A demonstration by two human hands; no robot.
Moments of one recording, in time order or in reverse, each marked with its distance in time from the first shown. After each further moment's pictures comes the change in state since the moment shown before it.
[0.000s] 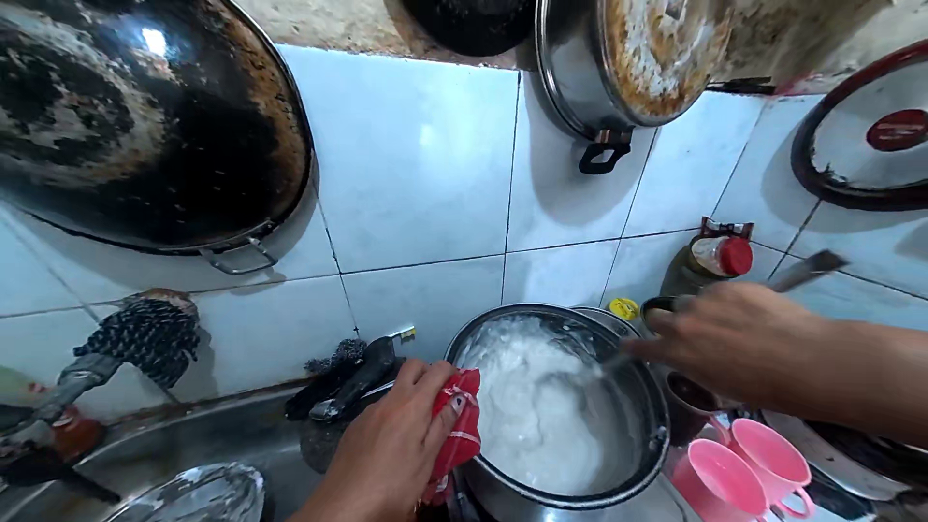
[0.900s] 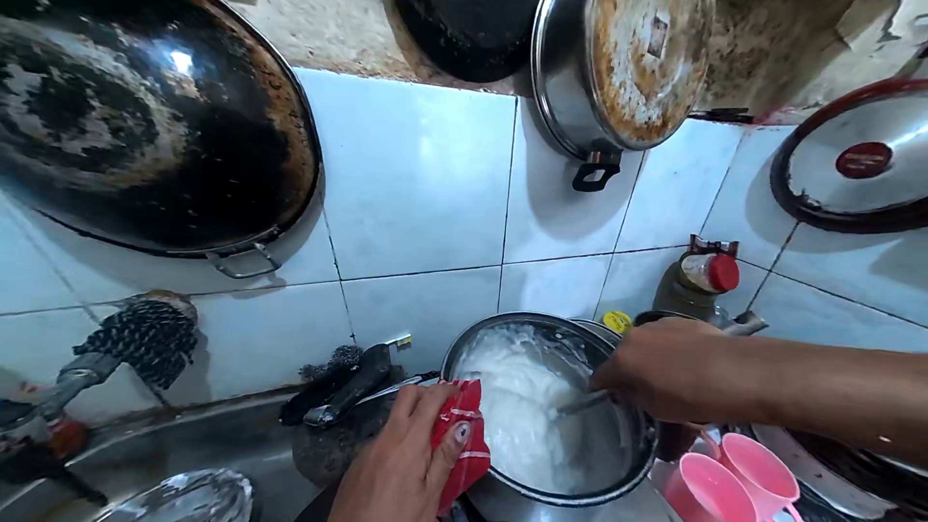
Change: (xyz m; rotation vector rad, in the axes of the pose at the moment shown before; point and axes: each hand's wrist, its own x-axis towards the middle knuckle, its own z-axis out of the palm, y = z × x) left_hand -0.027 0.002 0.023 -0.138 0.181 0.072; right_hand 0.018 -0.021 -0.027 0.390 -0.197 -0.004
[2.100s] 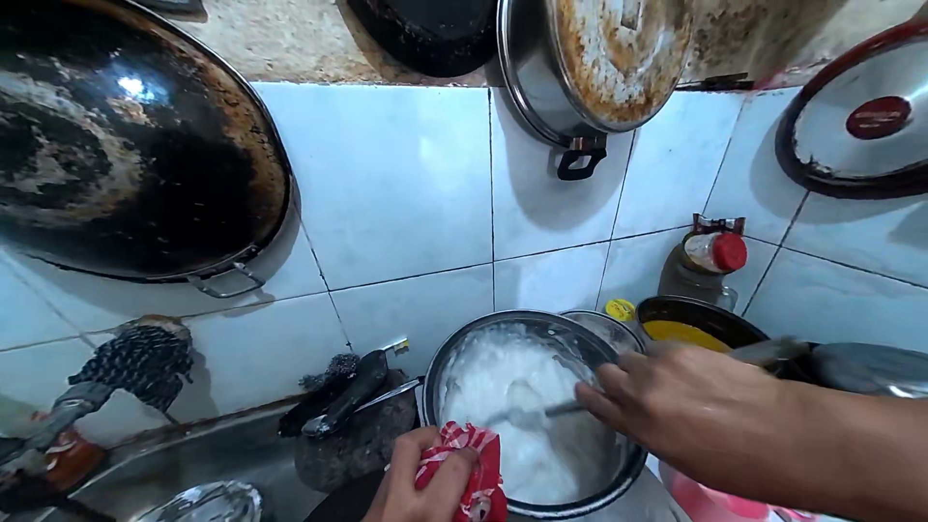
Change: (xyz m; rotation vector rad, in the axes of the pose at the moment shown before) left_hand -0.030 0.037 0.017 0.147 0.090 0.106; right_hand -0.008 0.018 0.064 -0.473 0.723 -0.396
